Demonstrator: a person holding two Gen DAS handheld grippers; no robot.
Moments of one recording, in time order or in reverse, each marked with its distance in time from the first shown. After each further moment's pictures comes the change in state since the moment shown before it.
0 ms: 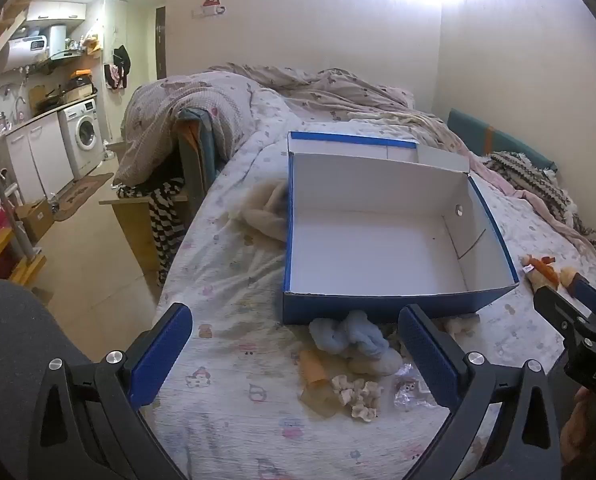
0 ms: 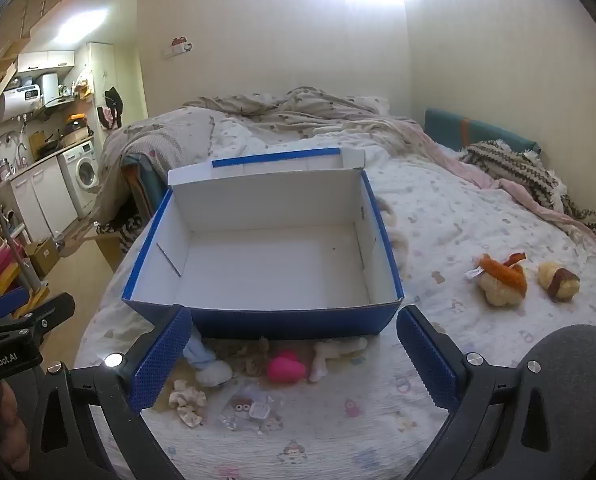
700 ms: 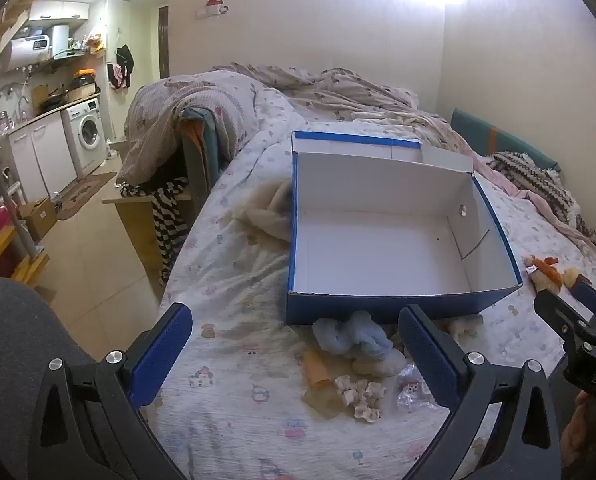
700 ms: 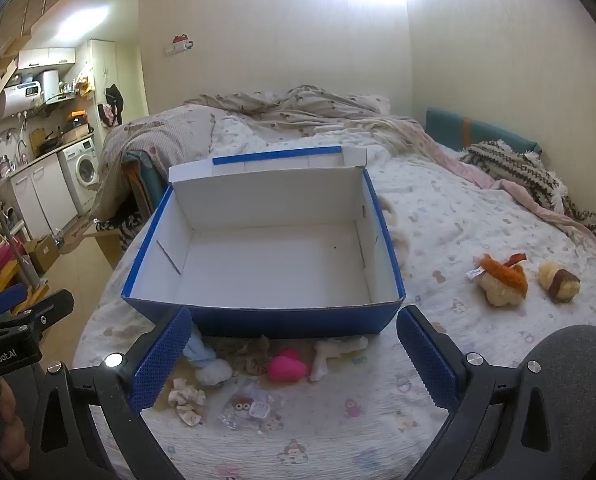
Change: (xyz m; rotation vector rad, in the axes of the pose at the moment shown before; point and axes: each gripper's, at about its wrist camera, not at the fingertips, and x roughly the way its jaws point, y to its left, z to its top) left arm 0.003 0.002 -0.002 -0.003 -0.008 0.010; right arm 0.001 0.001 0.000 -0.005 0.013 -0.003
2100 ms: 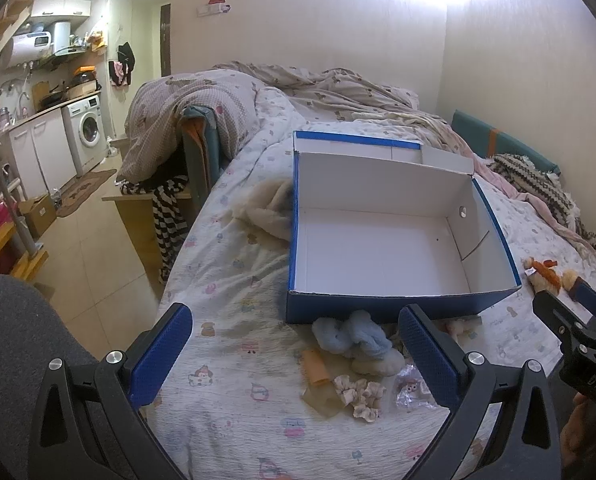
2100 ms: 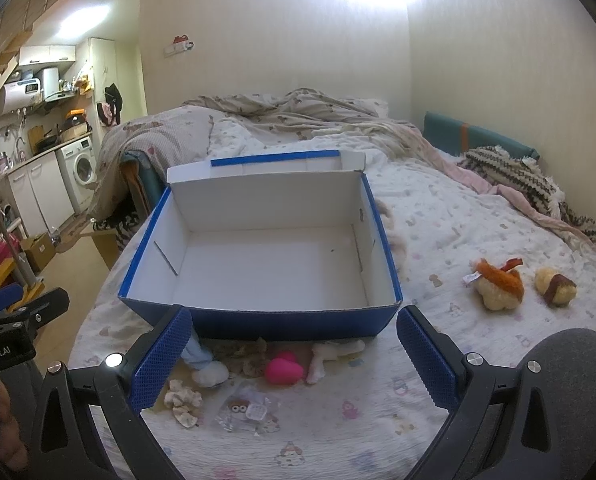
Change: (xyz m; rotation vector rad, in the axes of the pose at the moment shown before) left arm 0.000 -0.003 -0.001 -0.005 0.005 -0.004; right arm -0.002 -0.001 0.003 -0.011 -0.006 -0.011
